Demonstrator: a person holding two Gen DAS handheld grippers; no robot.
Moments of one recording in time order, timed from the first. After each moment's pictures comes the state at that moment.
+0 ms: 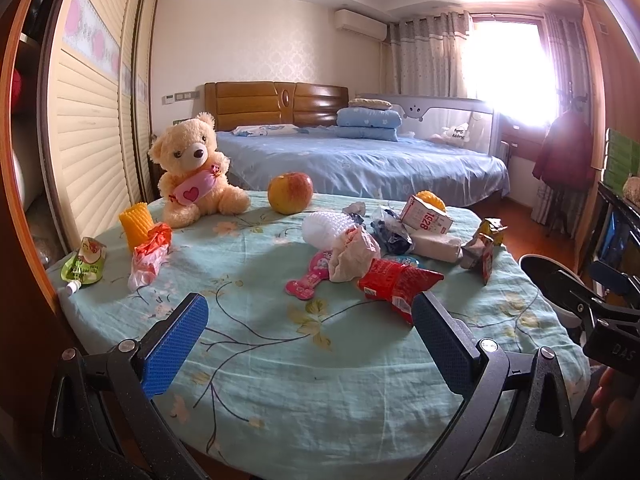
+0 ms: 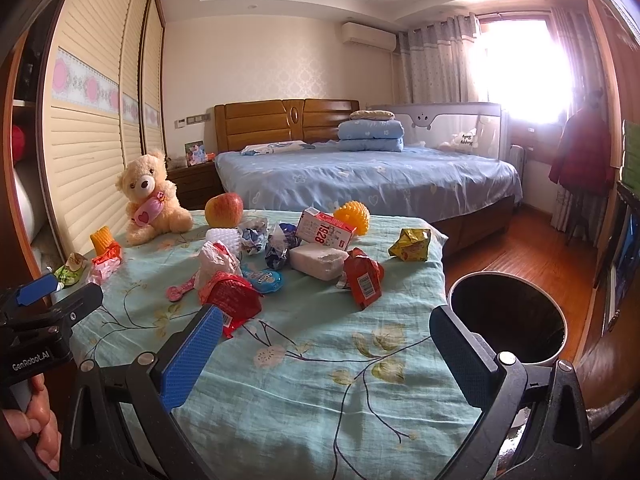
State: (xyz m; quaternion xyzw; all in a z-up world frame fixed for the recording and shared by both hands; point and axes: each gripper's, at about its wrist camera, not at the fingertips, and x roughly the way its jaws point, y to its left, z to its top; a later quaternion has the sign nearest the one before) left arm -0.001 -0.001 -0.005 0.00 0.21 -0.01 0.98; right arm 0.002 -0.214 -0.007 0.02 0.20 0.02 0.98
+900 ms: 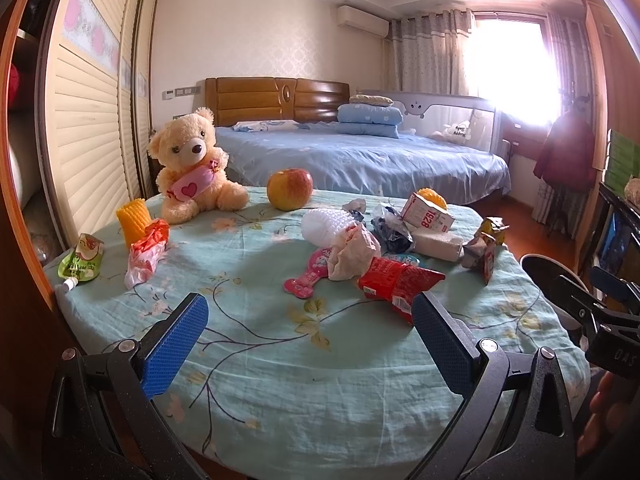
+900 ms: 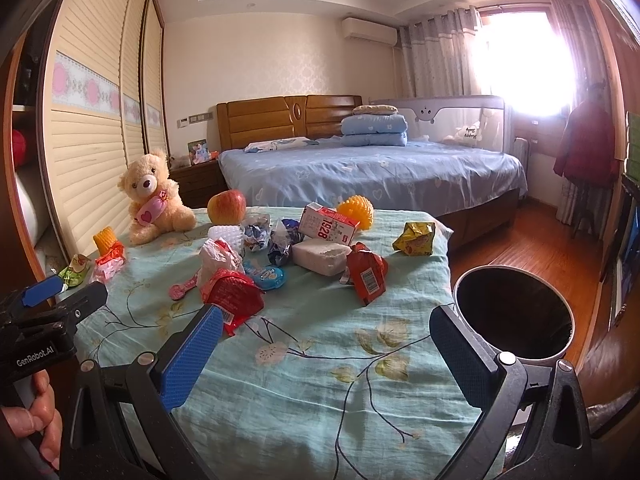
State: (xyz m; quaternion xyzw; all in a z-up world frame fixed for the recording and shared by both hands) left arm 0.007 -0.001 -0.006 -0.01 0.22 -0.01 0.98; right arm 0.006 -0.217 -0.008 0.03 0.21 0.03 0.98
